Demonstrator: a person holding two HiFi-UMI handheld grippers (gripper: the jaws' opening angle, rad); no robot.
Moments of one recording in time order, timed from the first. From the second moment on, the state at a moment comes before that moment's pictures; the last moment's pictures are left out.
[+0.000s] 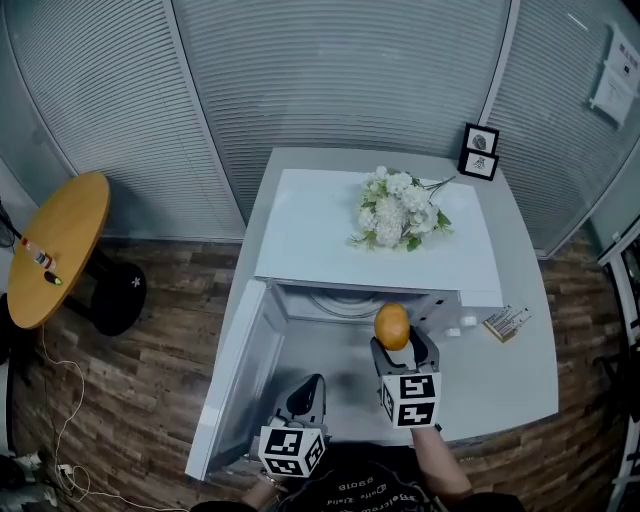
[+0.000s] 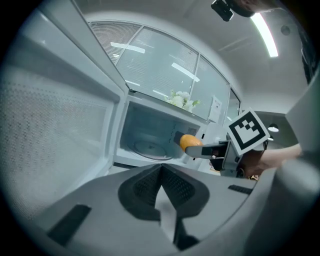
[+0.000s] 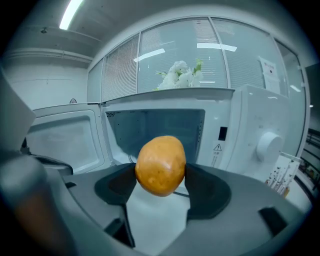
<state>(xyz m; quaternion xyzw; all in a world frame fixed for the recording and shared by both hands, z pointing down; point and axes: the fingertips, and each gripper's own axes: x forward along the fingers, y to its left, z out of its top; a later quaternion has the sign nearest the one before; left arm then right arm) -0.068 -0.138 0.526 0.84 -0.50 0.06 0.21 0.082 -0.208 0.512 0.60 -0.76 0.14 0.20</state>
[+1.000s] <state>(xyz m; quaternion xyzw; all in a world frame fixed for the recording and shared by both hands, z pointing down) -0.062 -0.123 0.521 0.84 -0.49 0.06 0.21 0.099 -0.128 0.530 0.62 -0.74 0.16 0.20</state>
